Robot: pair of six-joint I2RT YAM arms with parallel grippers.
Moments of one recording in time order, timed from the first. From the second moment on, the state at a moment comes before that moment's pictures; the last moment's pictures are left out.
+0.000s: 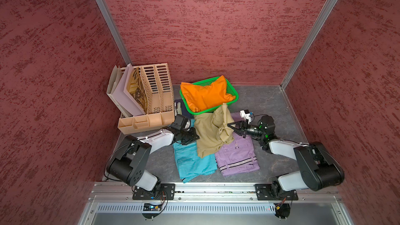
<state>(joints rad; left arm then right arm) -0.43 1.49 0.69 -0.19 0.47 -0.83 0.24 1.45 0.45 0.89 -1.03 1.39</state>
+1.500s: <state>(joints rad) -0.16 1.68 1.55 -0.71 0.49 -0.61 0.24 2.31 1.73 0.89 -1.07 1.71</state>
